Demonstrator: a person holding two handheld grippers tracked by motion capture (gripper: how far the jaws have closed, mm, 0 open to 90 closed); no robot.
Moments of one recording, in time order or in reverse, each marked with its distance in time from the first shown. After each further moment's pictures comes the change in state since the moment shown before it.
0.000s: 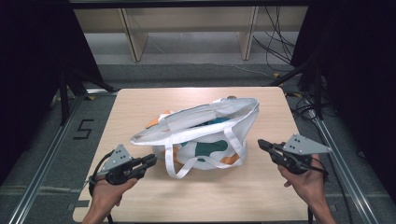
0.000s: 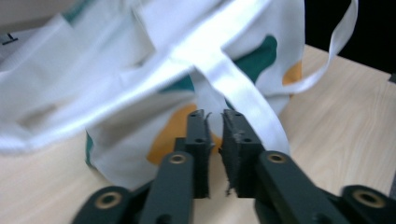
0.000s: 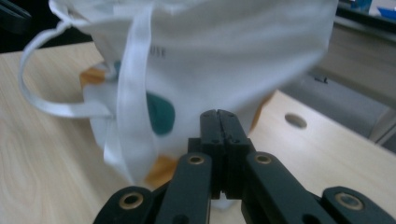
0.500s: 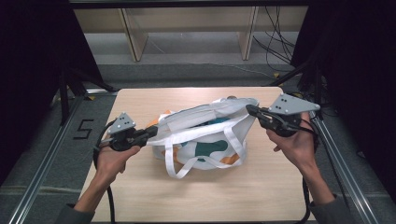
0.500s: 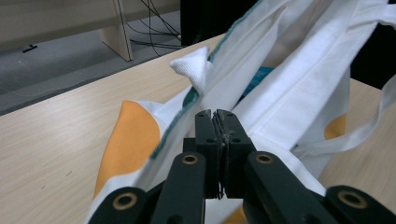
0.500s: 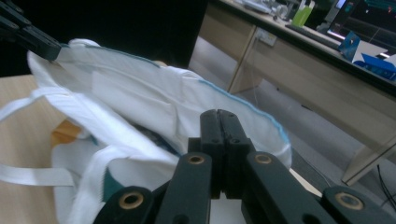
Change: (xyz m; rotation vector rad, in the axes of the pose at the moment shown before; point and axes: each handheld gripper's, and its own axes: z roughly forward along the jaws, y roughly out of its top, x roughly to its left) left arm 0.035 0.055 0.035 0.021 0.043 -0.001; right arm -0.023 0.091 0.035 0.001 -0.018 -0.102
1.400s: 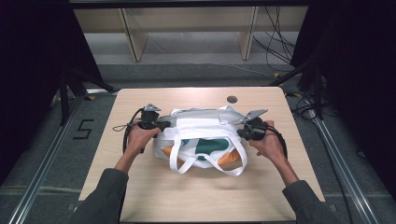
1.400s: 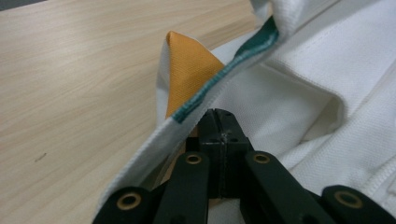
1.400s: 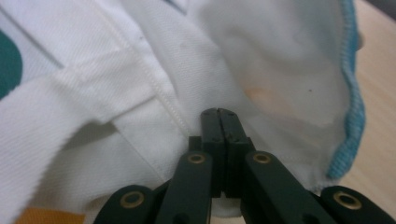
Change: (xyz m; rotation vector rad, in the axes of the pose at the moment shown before) left arm 0.063 -0.027 0.124 0.305 0.041 -0.064; right arm -0.007 -0.125 0.119 0.504 0.107 0.138
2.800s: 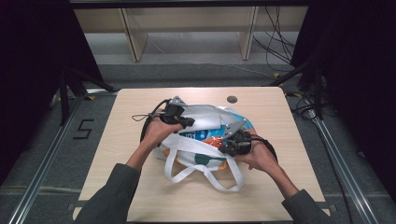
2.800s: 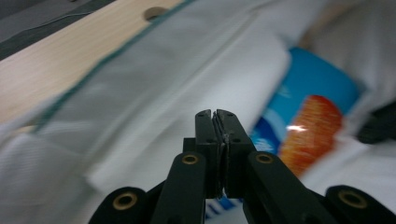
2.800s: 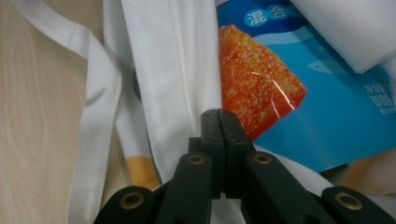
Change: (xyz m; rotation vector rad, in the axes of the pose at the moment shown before) left arm -0.082 0.057 -0.007 0.005 -0.205 0.188; right arm 0.071 0.028 -0.022 0.022 0.228 -0.245
